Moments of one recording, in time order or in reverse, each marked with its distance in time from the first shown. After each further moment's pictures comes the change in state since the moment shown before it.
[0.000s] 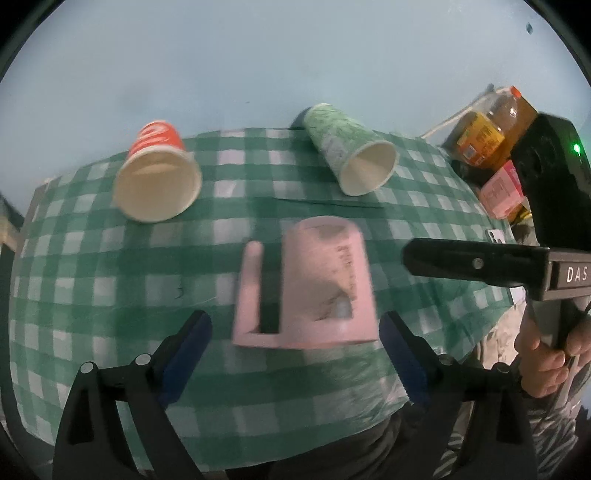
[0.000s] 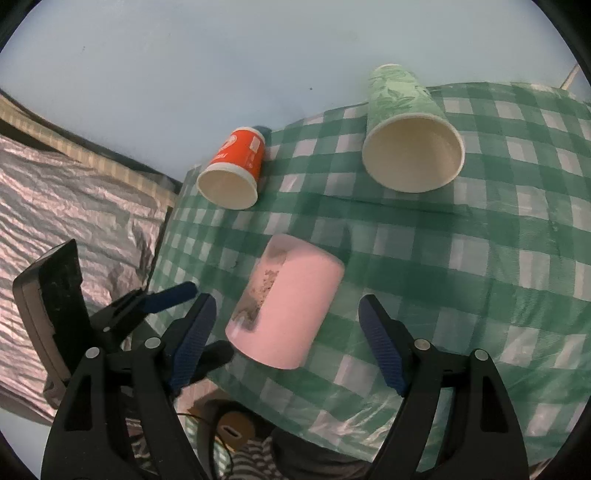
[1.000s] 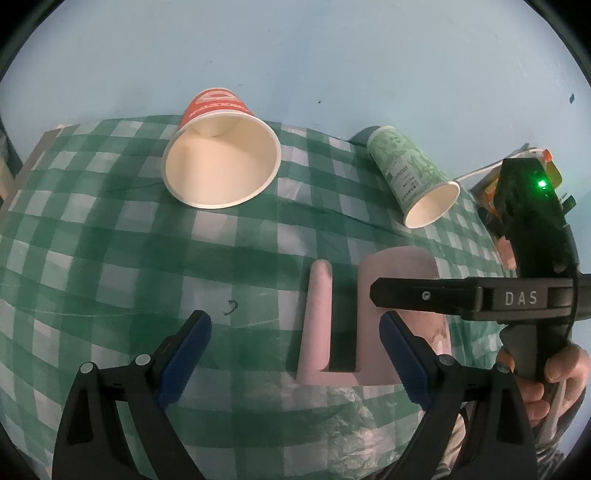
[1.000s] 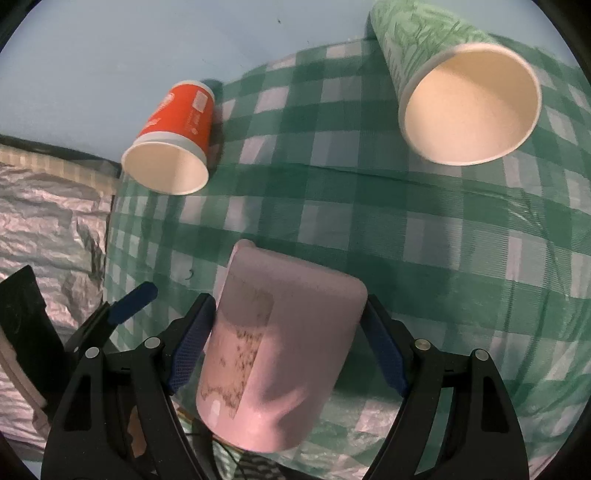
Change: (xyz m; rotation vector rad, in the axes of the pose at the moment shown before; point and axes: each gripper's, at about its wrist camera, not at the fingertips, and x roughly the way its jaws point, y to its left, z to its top) left arm 0.035 0.073 0.005 -0.177 -0.052 -0.068; right arm 0.091 0.002 0.027 0.113 0.171 -0.165
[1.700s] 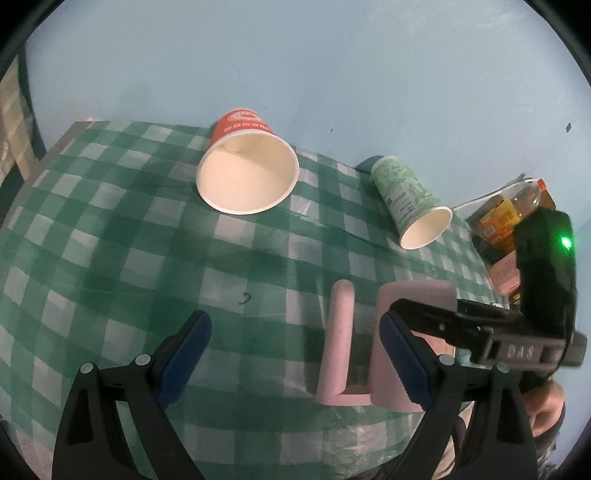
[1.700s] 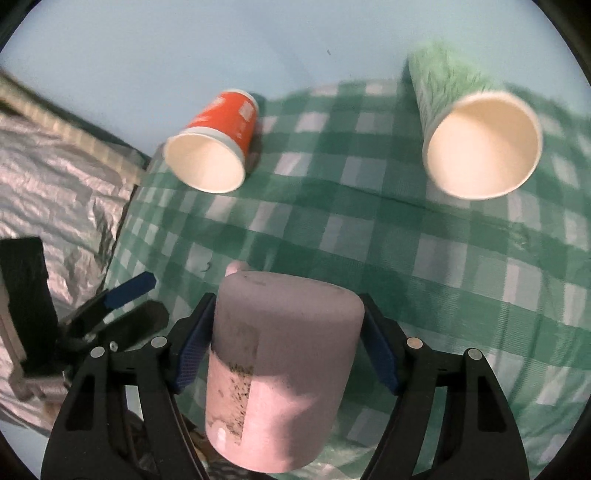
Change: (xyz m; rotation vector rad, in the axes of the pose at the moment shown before) left arm -0.030 0.010 -0.022 -0.070 -0.117 -0.007; right arm -0.019 0.015 -0.026 -0.202 -0.162 0.018
